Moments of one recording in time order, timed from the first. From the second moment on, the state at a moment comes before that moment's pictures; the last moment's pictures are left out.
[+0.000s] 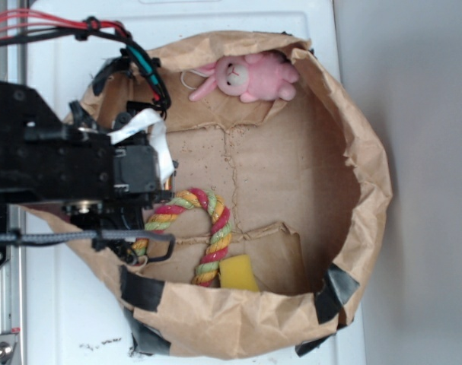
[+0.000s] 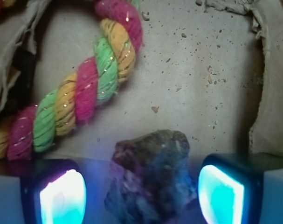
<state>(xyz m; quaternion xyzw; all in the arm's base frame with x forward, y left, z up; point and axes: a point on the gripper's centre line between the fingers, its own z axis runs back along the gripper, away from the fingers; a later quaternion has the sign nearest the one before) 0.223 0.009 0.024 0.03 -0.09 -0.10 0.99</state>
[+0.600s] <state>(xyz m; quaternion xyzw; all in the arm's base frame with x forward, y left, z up) 0.231 0.010 0.015 0.05 -0.08 -0.10 0.99</state>
